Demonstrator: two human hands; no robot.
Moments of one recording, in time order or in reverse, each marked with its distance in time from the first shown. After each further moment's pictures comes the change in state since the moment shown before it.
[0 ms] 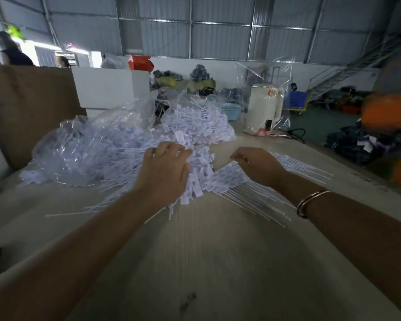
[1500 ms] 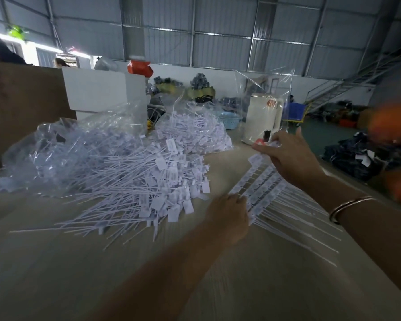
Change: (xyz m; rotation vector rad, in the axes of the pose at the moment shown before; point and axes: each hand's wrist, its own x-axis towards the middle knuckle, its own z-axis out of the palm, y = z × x) left_hand 0.031 0.119 0.115 -0.333 -0.322 0.057; right_hand 0.015 0.074 -0.038 -0.531 0.314 -0.200
